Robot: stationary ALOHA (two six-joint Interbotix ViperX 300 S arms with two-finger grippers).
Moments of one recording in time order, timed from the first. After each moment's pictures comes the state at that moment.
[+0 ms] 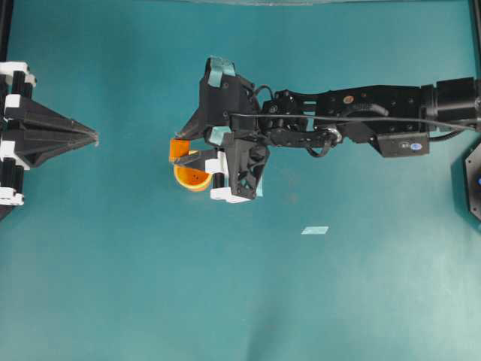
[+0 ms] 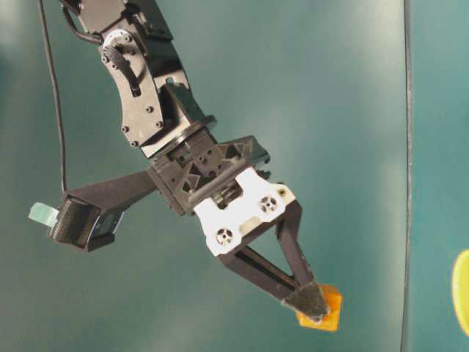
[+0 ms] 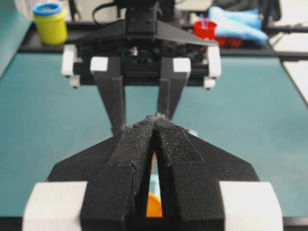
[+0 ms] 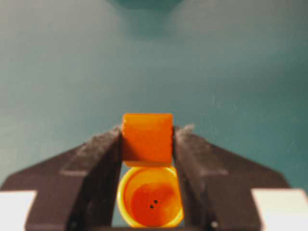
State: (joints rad) left arm 0.01 -0.95 1.16 0.01 -0.19 -0.01; right arm -0.06 0.14 0.28 0.37 0.11 -0.34
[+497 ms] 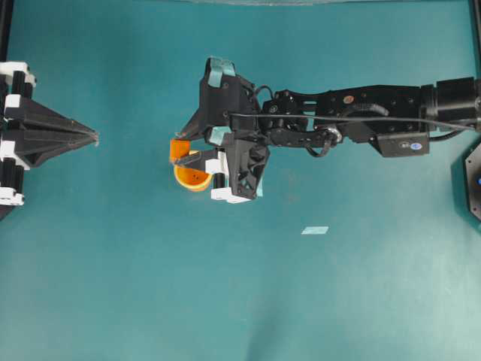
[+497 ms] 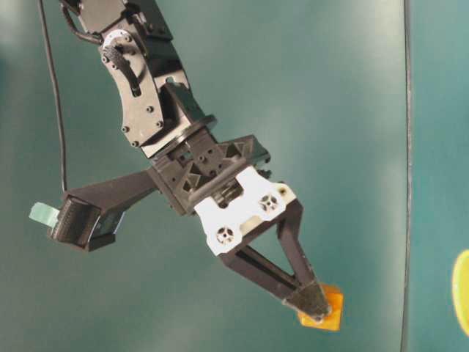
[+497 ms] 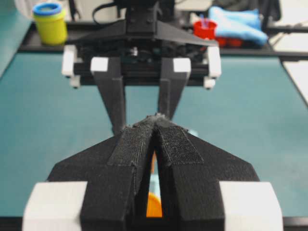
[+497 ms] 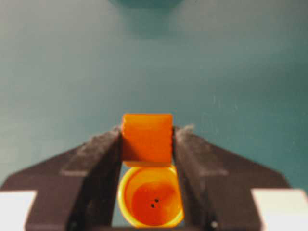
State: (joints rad) left arm 0.01 -0.95 1.16 0.01 -0.19 -0.01; right arm -0.06 0.14 0.27 0.37 0.12 -0.34
